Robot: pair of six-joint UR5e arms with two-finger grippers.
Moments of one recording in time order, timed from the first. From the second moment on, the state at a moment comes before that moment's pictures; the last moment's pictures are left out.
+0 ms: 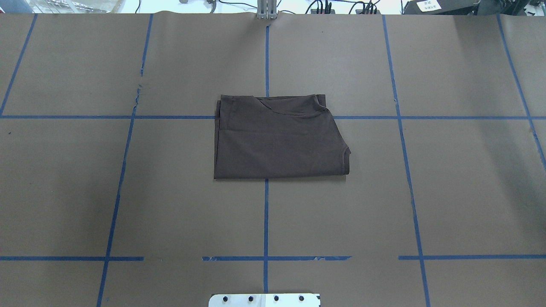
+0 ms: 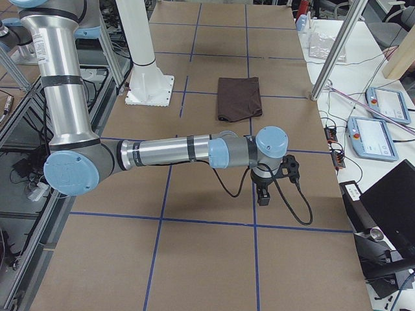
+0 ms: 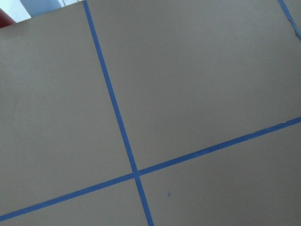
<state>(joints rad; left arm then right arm) -1.54 -1.65 -1.68 -1.72 -2.34 0.06 1.56 -1.42 1.58 -1.59 2.40 -0.01</state>
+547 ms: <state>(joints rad) -1.54 -1.66 -1.68 -1.72 -2.34 0.06 1.56 -1.42 1.59 -1.59 2.41 -0.01</state>
